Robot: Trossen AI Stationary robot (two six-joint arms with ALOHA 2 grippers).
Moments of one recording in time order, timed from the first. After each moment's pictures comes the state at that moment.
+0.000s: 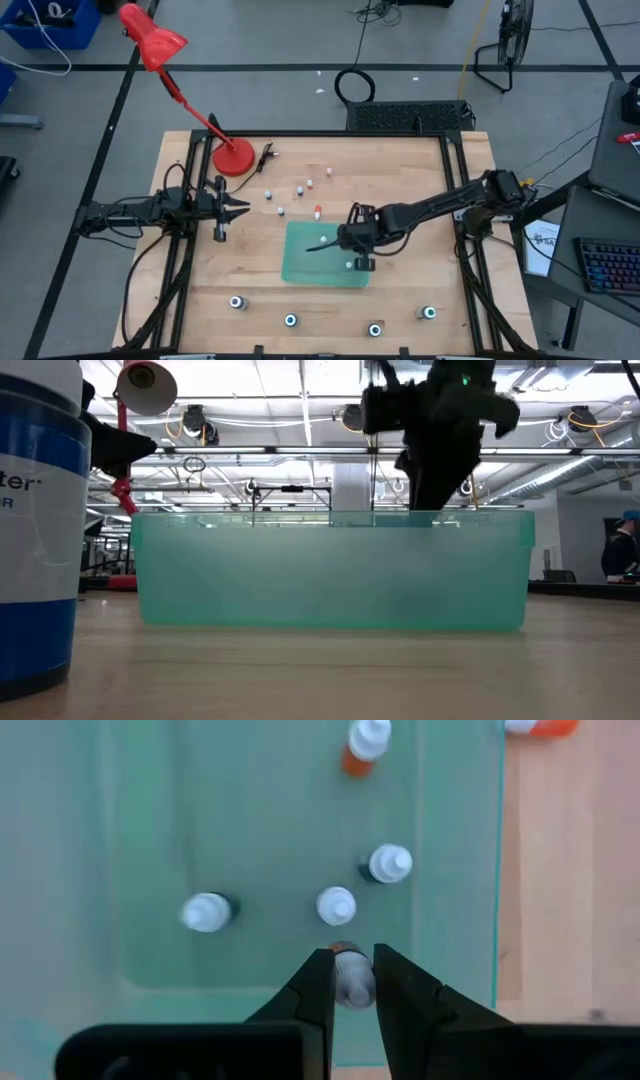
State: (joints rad) left arm 0.03 0.03 0.01 0.06 -0.03 0.13; right arm 0.21 1.74 1.26 -0.79 0.13 0.25
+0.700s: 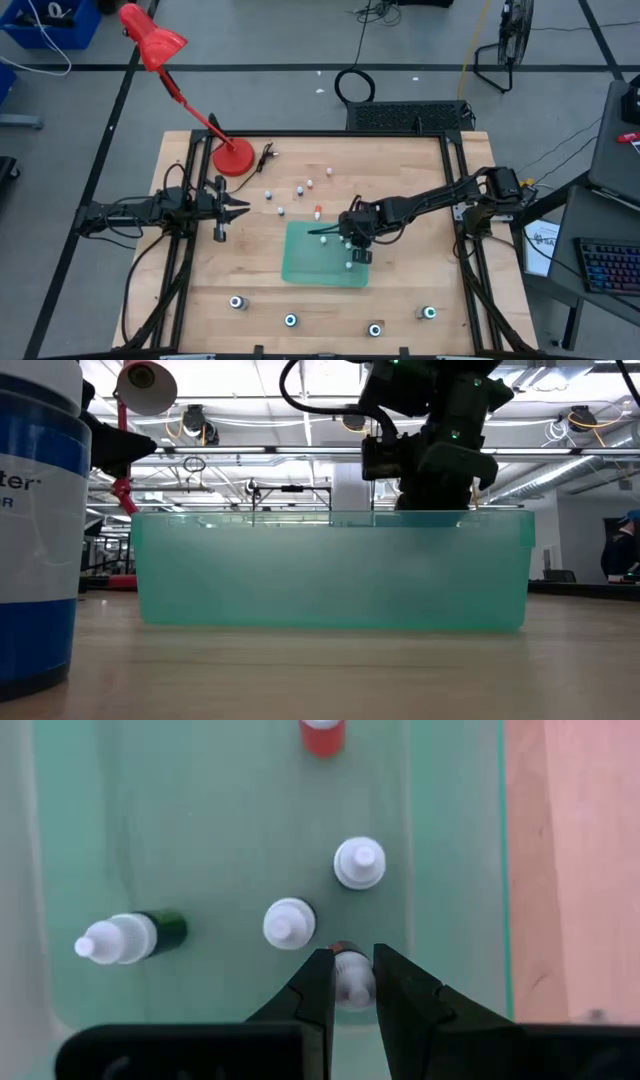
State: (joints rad) left arm 0.03 0.03 0.01 0.06 -0.03 0.13; right arm 0.11 1.74 1.09 -0.55 0.02 0.22
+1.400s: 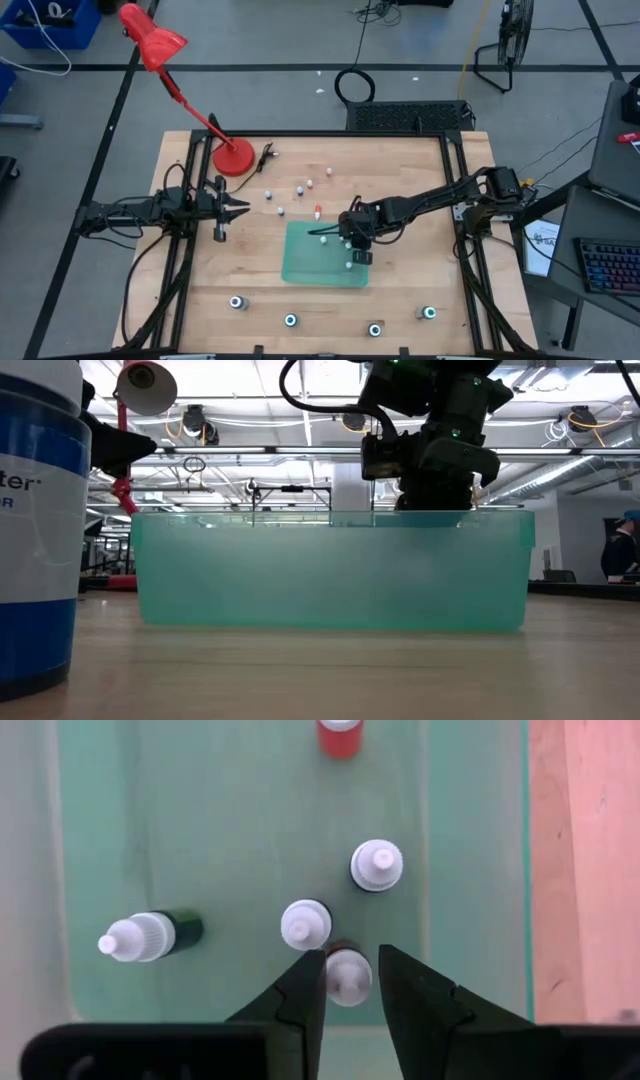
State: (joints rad) left arm 0.03 0.03 0.01 0.06 -0.03 0.13; right arm 0.11 1.74 1.09 -0.55 -0.01 0.22
